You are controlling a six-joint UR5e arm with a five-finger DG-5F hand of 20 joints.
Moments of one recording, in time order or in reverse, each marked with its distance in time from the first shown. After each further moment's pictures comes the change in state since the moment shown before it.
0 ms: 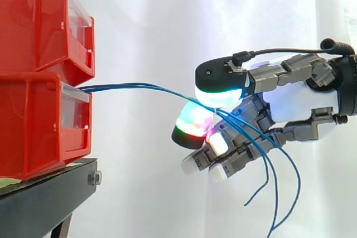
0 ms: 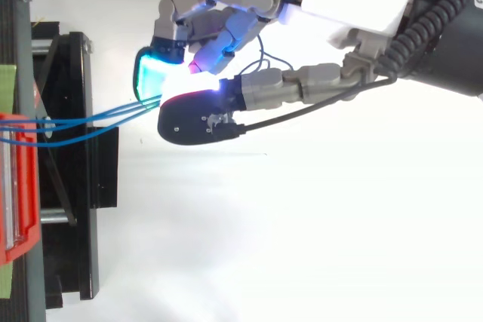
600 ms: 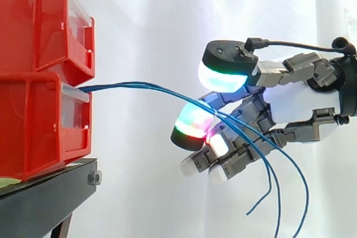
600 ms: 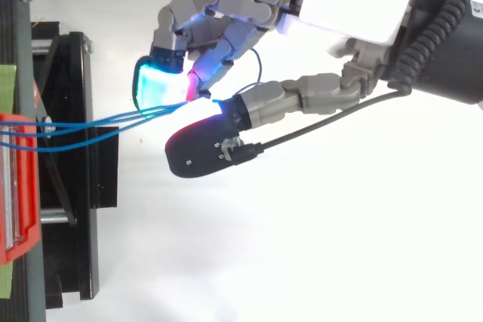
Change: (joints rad) arm 0.008 -0.001 0.000 -0.001 0.005 0.003
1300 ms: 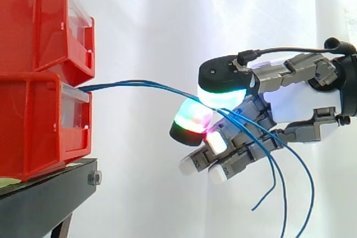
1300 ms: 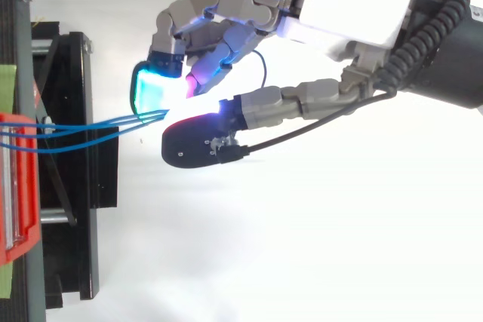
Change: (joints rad) arm 0.005 0.000 0.000 0.000 0.006 0.035
